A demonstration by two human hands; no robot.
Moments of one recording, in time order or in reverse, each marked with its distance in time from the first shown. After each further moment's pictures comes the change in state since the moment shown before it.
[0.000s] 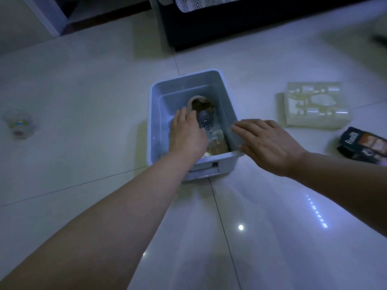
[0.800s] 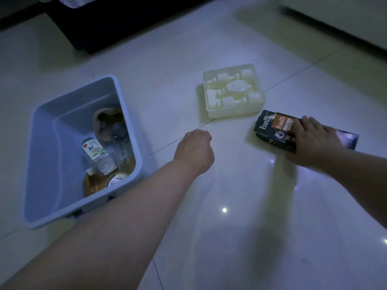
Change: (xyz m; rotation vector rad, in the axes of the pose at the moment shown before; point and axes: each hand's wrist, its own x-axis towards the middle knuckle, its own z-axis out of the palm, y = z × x) left_hand 0.005 0.183 0.147 0.245 -0.438 0.313; right_hand -0.186 0.226 0.058 -0.078 -0.430 0.859
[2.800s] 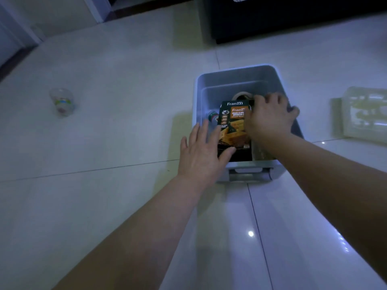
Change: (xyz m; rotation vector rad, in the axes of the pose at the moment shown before) left_hand -0.160 -0.264 -0.034 0.009 0.356 -0.291; right_hand -0.064 -0.418 -0.141 0.368 0.275 -0.267
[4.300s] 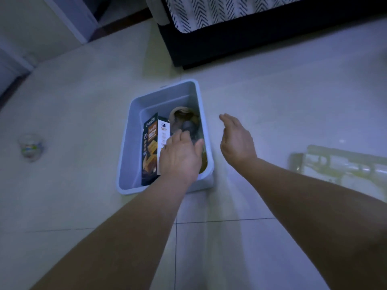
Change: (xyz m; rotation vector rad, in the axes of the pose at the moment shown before) left_hand 0.262 0.166 -0.003 0.070 0.010 -0.279; right_hand 0.240 0.145 0.022 0.549 -0.077 -0.246
